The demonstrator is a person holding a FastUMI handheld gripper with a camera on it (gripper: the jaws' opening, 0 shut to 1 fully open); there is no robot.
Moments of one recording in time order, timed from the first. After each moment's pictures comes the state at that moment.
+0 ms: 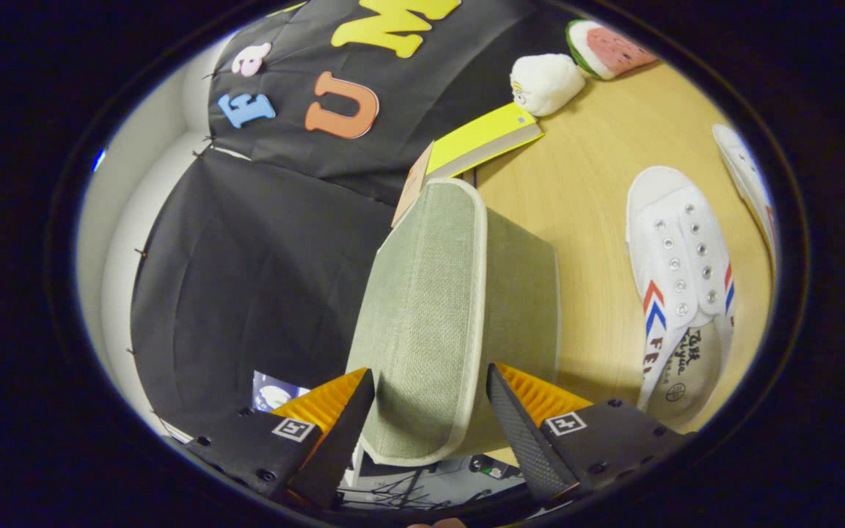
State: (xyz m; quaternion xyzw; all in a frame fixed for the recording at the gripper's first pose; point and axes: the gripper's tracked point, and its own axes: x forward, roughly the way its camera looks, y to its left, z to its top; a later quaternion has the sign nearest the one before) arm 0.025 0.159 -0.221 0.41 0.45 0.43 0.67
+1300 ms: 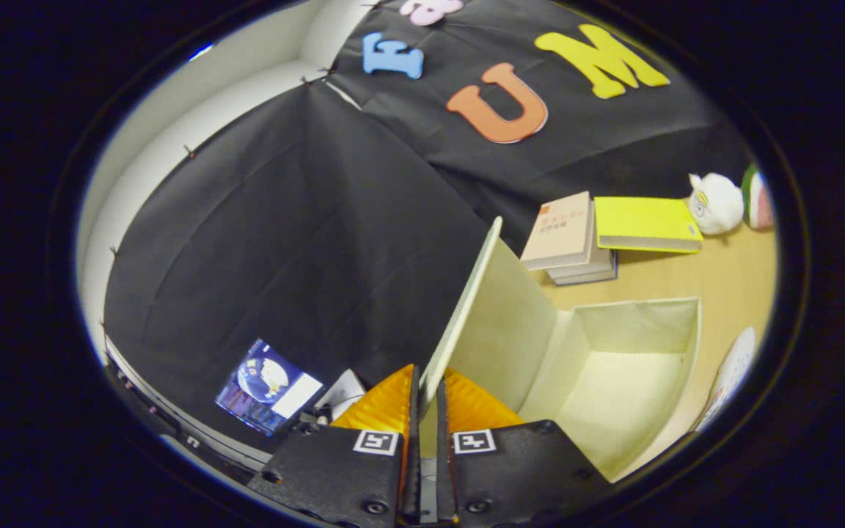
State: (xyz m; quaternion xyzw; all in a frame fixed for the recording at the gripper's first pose) arm -0.013 0.334 -0.010 0.20 0.31 0.50 0.78
